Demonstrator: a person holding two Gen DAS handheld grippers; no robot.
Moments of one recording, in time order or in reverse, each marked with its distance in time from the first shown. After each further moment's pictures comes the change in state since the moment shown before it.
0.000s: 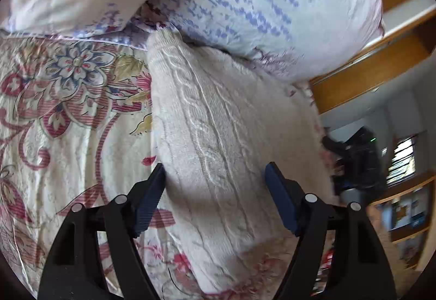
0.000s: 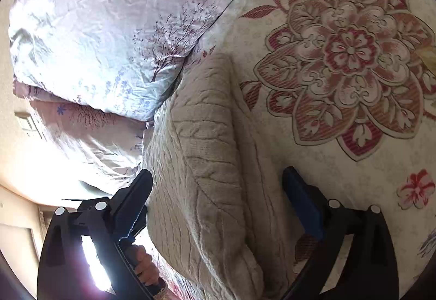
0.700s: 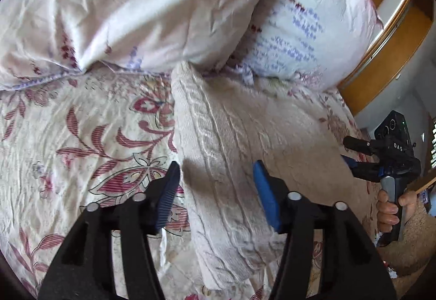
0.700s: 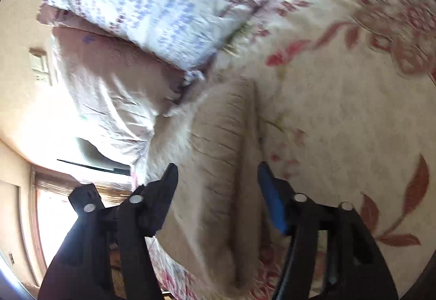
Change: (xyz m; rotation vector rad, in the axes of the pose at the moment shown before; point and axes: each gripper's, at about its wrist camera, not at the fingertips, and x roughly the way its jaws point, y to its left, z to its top) left arm -0.096 0.044 -0.037 0.140 -0.187 0.219; right arm 0.051 0.077 -0.074 -0.195 0.023 0.055
